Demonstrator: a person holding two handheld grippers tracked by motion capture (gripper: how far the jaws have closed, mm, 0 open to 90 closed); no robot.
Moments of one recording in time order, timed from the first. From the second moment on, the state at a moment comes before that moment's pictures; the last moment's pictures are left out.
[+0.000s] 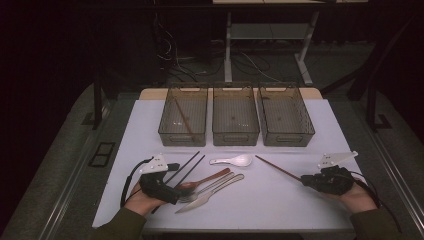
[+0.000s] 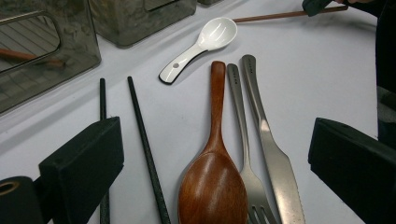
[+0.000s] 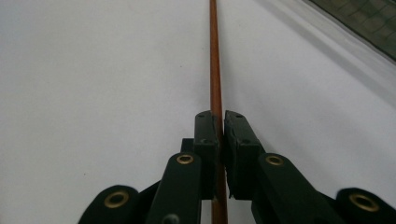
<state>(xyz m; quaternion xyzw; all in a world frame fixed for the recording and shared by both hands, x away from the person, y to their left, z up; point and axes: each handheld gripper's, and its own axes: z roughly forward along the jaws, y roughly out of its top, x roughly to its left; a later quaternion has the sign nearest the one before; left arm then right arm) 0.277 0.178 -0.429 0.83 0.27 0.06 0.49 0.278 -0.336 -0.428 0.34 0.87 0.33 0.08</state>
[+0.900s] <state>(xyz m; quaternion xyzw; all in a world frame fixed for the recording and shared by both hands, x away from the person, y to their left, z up) 0.278 0.177 -0.433 0.83 0.27 0.06 0.49 0.282 -0.337 -0.401 0.33 0.85 0.40 0.09</state>
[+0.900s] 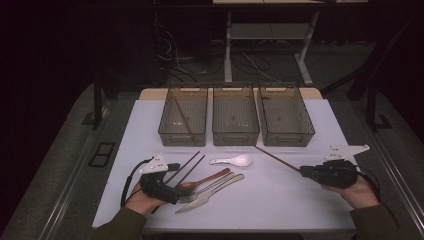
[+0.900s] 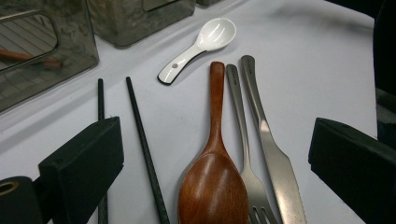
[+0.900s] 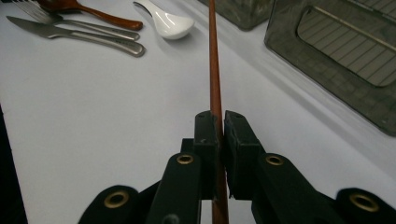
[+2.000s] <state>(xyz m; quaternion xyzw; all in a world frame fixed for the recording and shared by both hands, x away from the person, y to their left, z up) 0.277 0.173 -0.434 0.83 0.27 0.06 0.49 0.323 -0.297 -0.368 0.32 0.84 0.43 0.10</state>
